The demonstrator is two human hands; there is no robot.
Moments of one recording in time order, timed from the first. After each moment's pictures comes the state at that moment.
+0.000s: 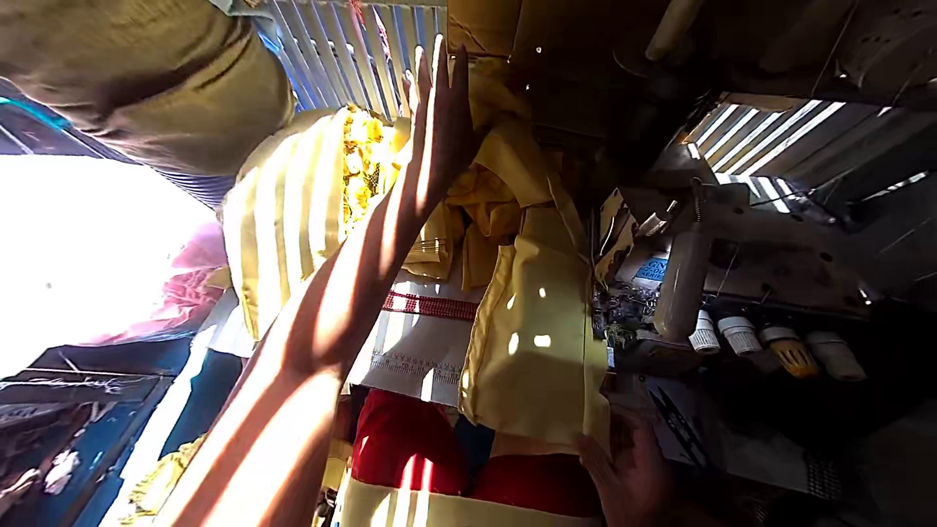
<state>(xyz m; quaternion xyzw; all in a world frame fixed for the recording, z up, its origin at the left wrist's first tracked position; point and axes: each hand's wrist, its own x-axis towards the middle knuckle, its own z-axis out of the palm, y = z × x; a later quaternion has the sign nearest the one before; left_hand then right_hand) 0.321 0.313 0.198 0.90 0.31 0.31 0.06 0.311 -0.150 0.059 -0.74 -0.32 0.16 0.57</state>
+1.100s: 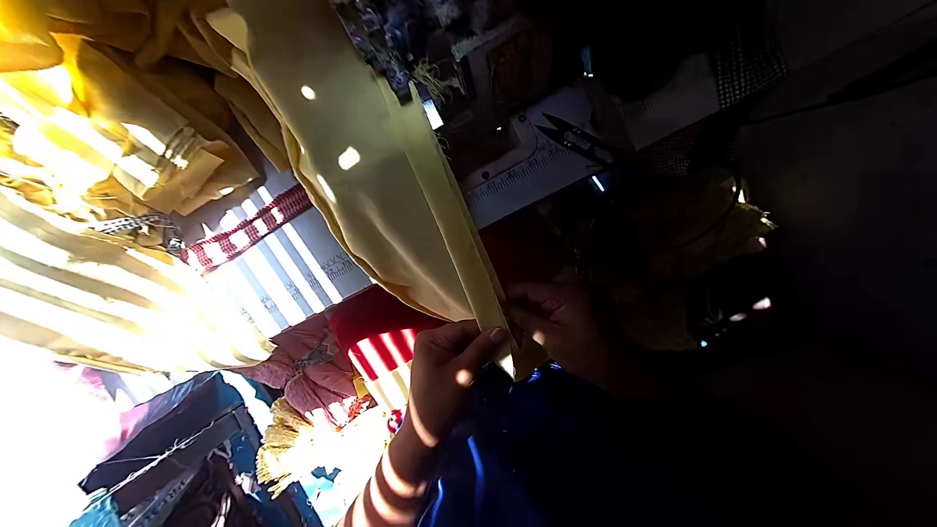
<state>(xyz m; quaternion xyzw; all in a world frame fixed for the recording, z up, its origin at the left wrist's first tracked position) 0.114 -0.069 0.072 0.59 0.26 0.02 0.76 0.234 -0.210 0.065 -0.64 -0.17 0.38 0.64</state>
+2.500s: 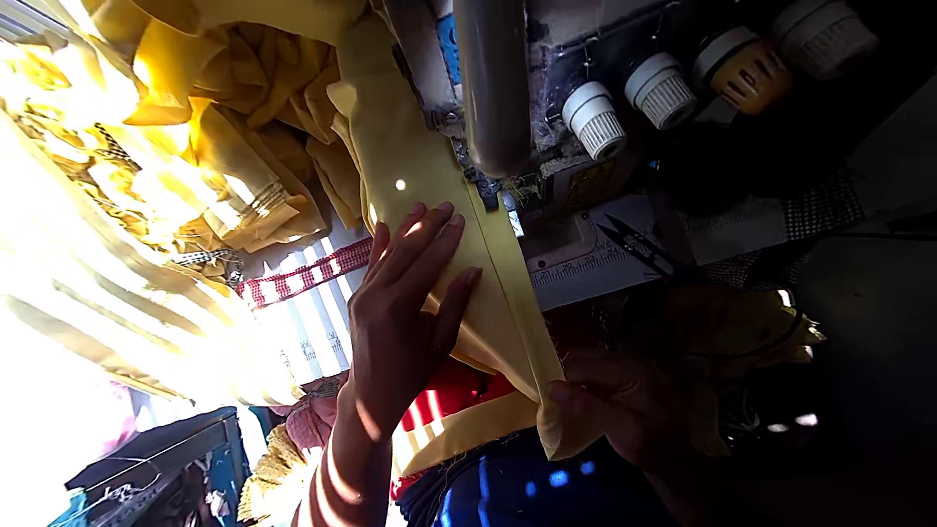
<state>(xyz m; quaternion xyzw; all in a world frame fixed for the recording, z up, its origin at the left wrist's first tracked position) 0.216 0.057 0.118 0.94 0.10 0.20 0.25 0.276 -0.193 0.057 -0.56 -0.27 0.33 0.71</state>
